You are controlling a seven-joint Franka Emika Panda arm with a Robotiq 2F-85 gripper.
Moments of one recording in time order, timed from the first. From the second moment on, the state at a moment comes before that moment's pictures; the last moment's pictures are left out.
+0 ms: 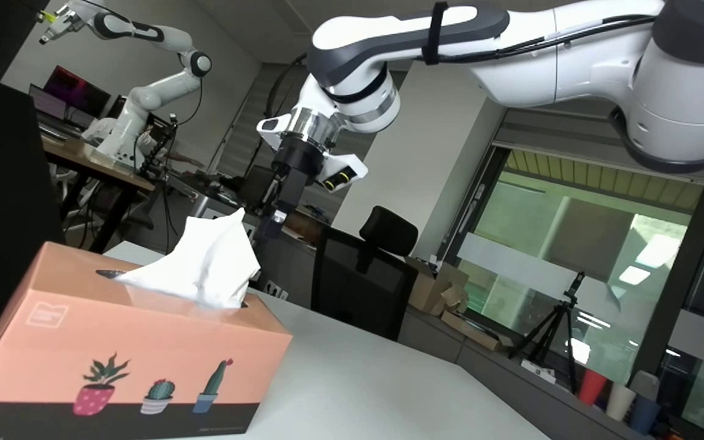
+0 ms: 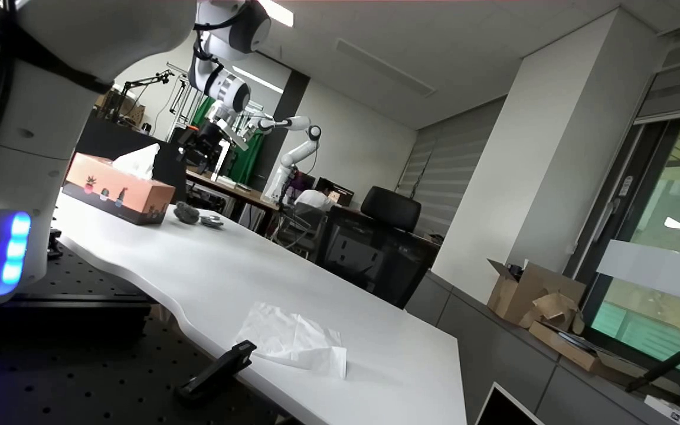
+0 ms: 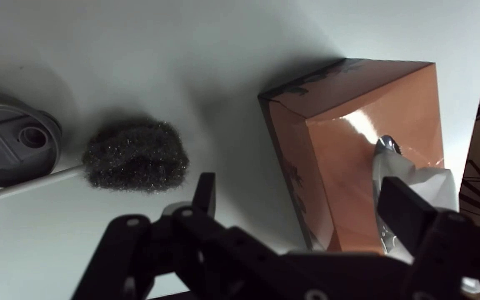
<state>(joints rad) 0.40 0.84 0.27 -1.14 -0.08 1.77 -0.96</state>
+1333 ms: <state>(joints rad) 0.46 0.85 0.29 -1.08 -0.08 1.71 -0.96</state>
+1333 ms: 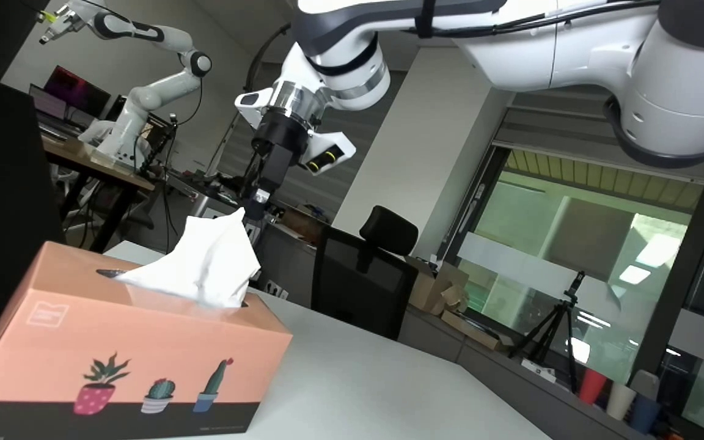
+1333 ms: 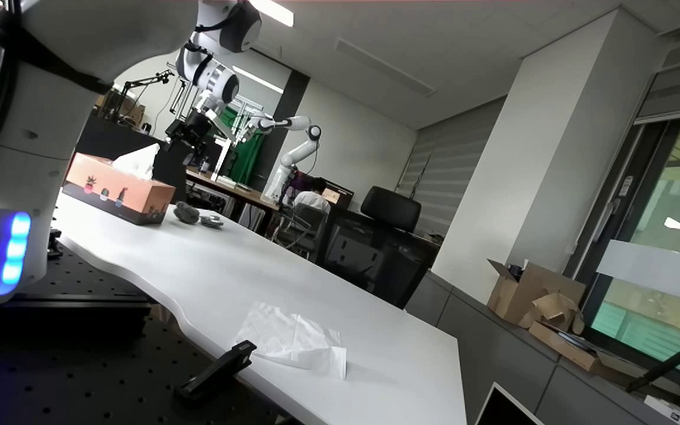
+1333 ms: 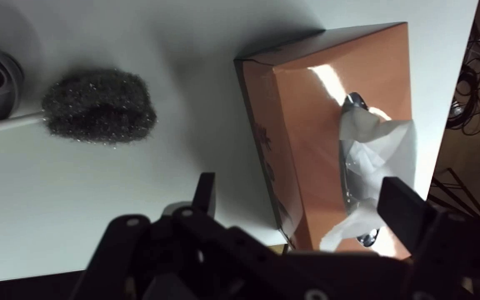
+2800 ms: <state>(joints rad) 0.58 1.07 0.26 -0.76 0.00 1.53 -0.64</state>
